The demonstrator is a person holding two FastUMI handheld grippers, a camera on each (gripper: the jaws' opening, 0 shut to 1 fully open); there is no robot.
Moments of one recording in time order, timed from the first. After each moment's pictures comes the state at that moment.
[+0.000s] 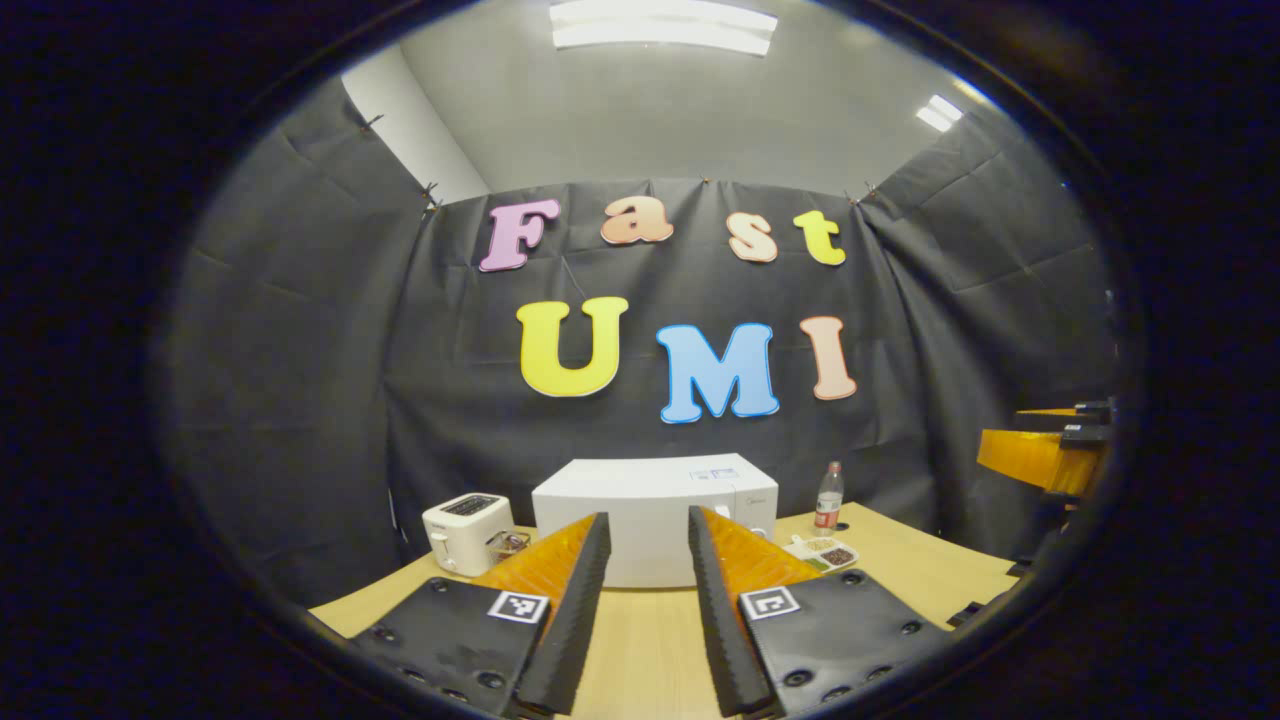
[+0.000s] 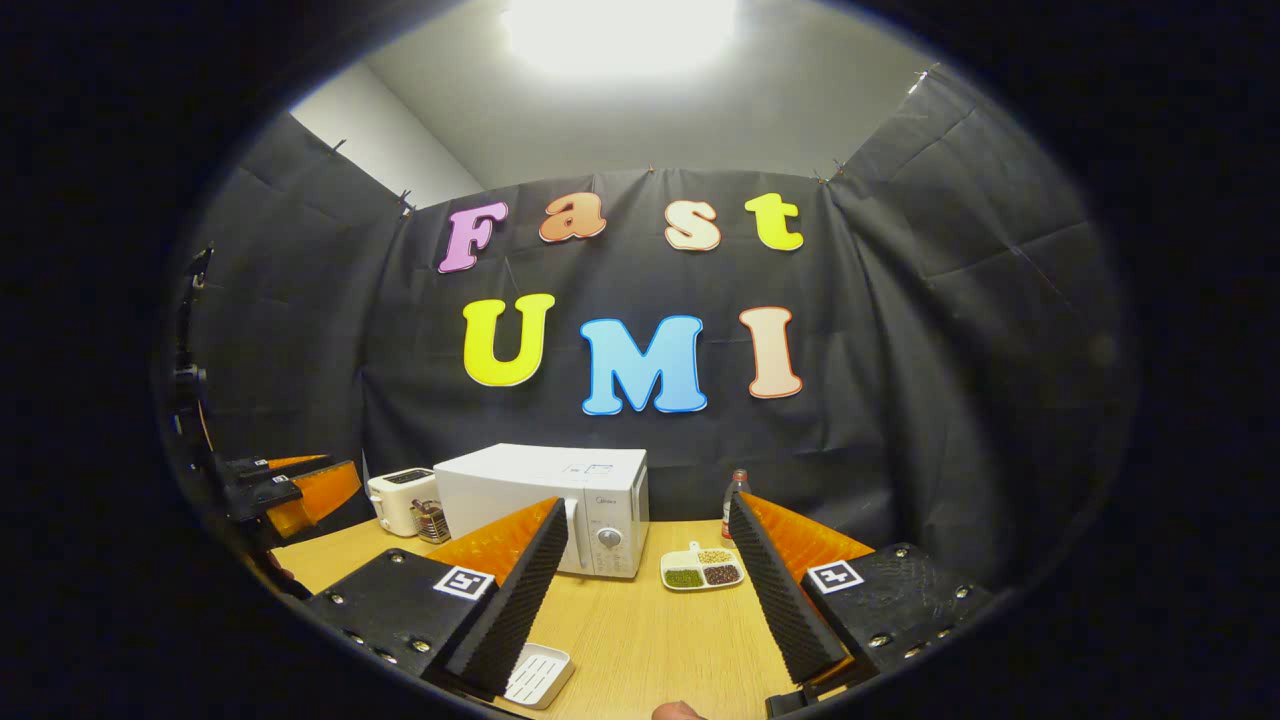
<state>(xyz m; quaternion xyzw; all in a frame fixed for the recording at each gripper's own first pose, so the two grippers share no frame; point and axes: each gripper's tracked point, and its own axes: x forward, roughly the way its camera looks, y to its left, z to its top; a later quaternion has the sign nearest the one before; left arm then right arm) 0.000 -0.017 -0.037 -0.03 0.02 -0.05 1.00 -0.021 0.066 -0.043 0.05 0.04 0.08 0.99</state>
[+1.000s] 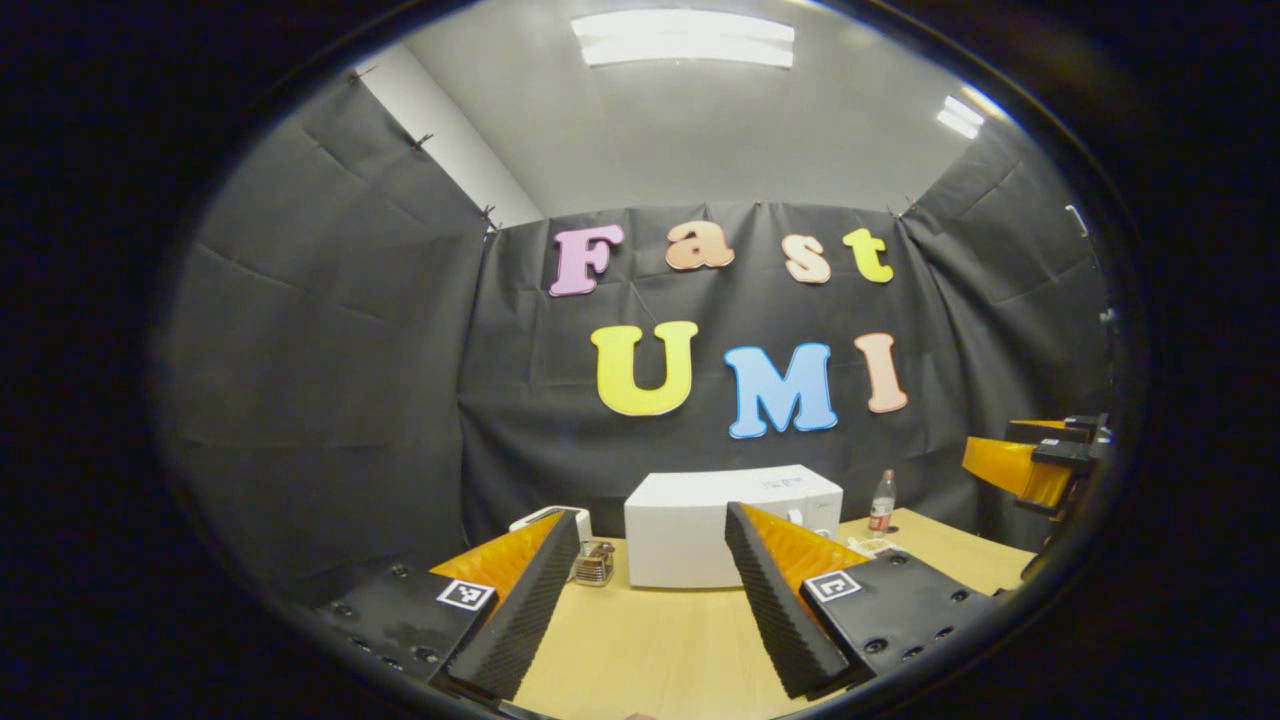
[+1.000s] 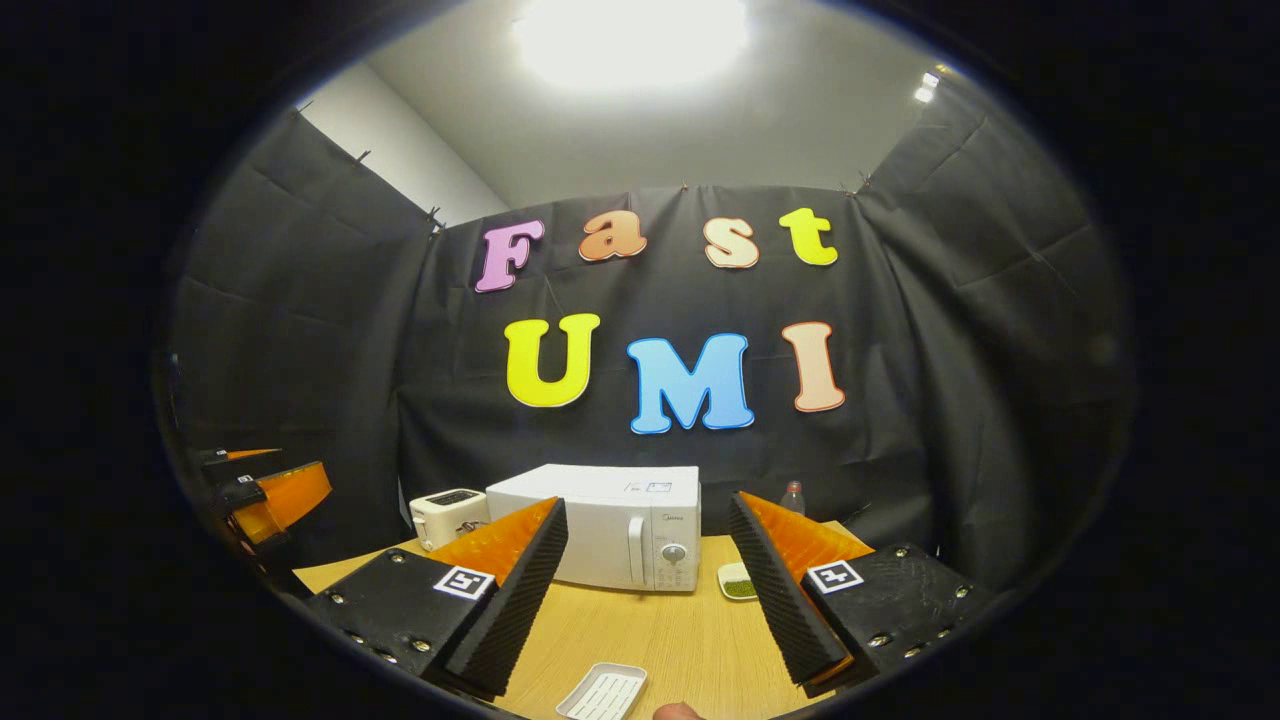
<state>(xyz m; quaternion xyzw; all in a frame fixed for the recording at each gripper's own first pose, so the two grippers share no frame) -0.053 0.084 -0.014 -0.03 -0.02 0.03 1.00 -0.029 0.139 -0.022 0.06 0.01 0.11 0.99</state>
